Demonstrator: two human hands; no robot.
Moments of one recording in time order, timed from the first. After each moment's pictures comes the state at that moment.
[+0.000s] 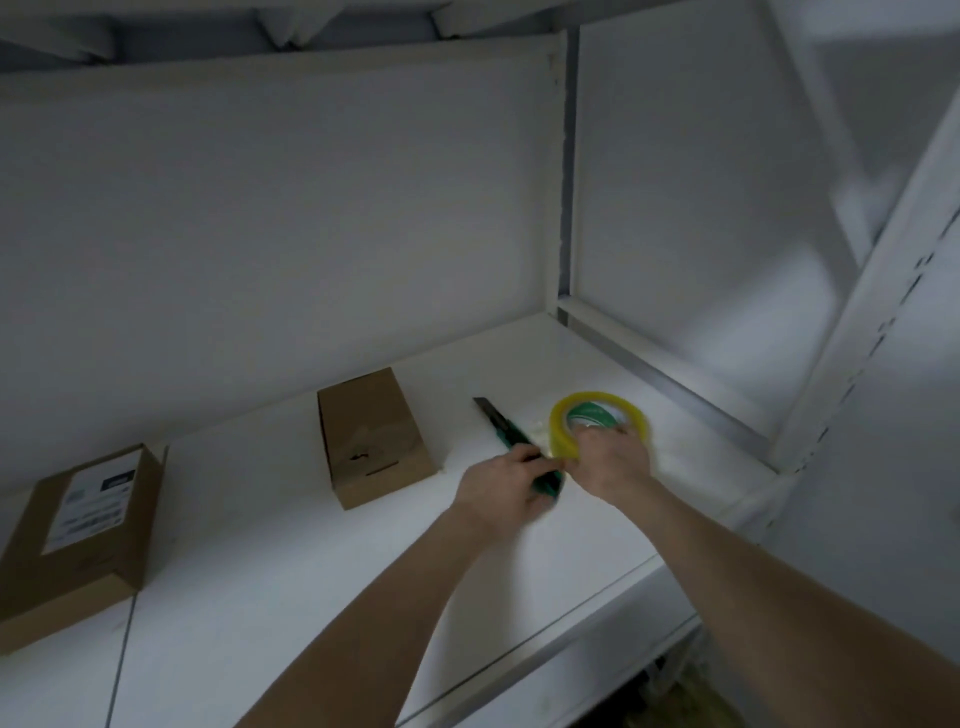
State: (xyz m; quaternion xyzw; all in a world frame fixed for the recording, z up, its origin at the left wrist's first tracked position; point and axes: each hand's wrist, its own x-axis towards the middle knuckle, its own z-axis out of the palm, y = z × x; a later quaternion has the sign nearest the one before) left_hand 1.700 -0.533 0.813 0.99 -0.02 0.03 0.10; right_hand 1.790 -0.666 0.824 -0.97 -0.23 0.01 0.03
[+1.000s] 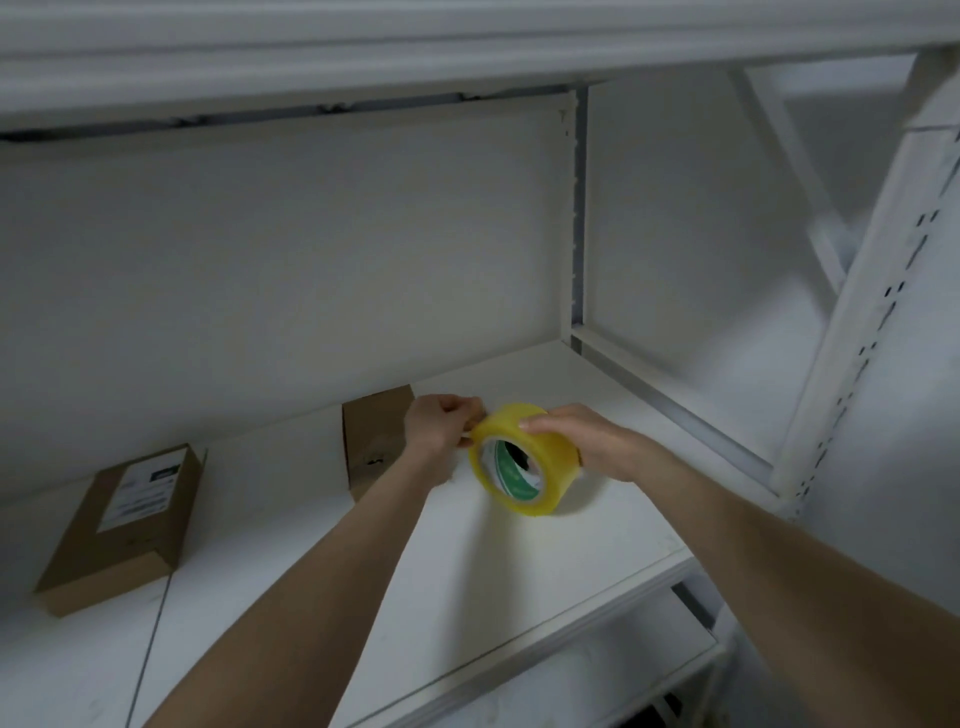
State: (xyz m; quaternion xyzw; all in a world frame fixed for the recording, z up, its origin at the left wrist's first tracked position) left_hand 1.694 -0.499 0.887 0.75 0.27 0.23 0.56; right_hand 1.781 -0.665 0.886 -0.74 -0.25 0.33 0.53
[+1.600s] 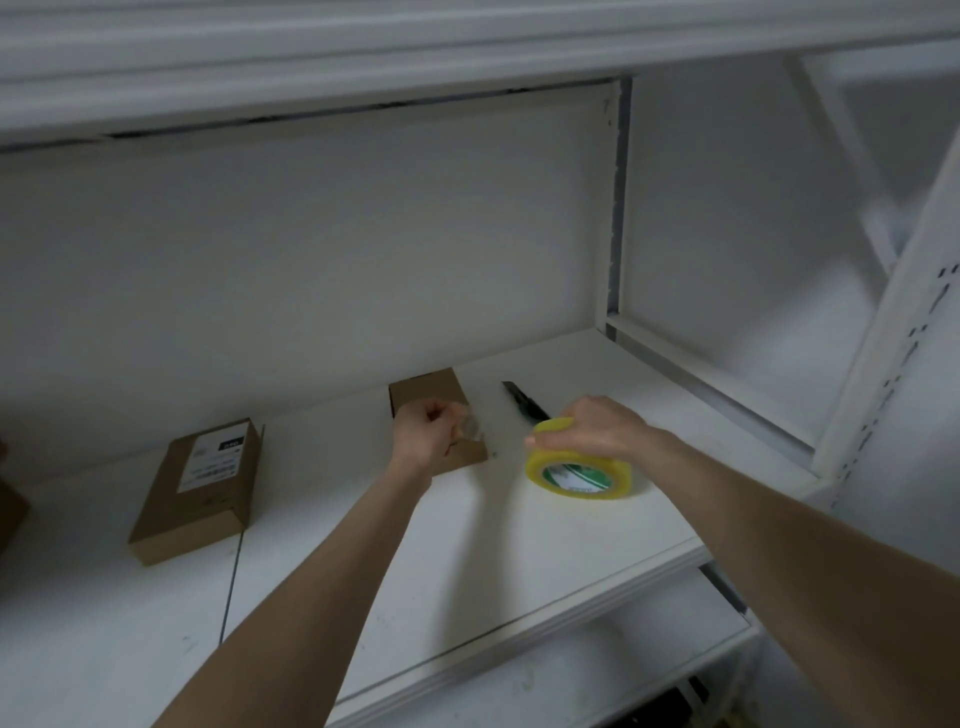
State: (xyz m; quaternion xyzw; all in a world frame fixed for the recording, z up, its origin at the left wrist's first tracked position) left_hand 1.617 -0.469 0.886 0.74 0.30 0.27 0.54; right_hand 1.741 -0.645 0.893 -0.91 -0.33 0.13 0.21
